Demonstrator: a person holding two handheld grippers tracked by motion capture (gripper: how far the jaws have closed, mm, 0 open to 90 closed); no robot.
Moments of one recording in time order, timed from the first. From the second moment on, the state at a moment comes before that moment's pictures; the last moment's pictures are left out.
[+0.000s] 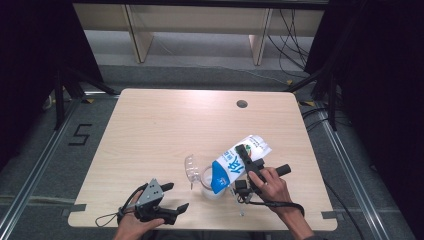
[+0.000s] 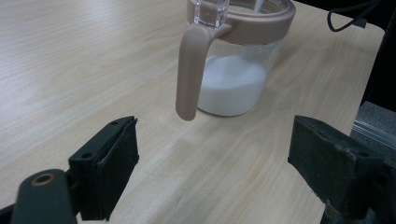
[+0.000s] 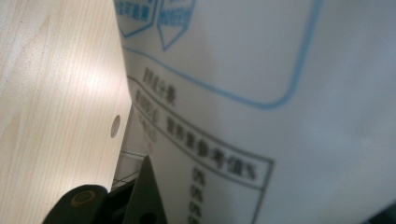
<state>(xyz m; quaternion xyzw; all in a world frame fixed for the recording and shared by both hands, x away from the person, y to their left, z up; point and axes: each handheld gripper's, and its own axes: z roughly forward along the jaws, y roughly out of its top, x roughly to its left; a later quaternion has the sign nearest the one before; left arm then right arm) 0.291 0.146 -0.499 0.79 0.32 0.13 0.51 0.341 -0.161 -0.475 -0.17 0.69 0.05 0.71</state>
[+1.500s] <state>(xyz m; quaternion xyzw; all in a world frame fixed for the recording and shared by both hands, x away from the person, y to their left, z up) 0.293 0.146 -0.499 0.80 0.30 0.13 0.51 0.341 -0.161 -0.473 -0.19 0.67 0.04 0.71</state>
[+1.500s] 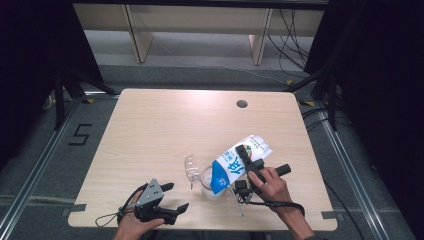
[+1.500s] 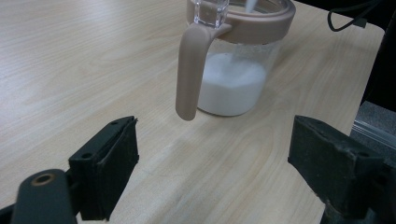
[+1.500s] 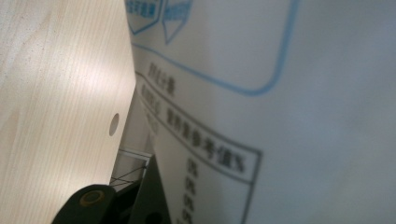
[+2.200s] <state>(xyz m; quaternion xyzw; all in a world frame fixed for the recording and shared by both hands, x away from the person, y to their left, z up) 0.292 0.145 -0.499 0.79 0.31 0.12 0.51 0.341 -0.160 -0.472 -0.20 0.67 0.04 0.71</state>
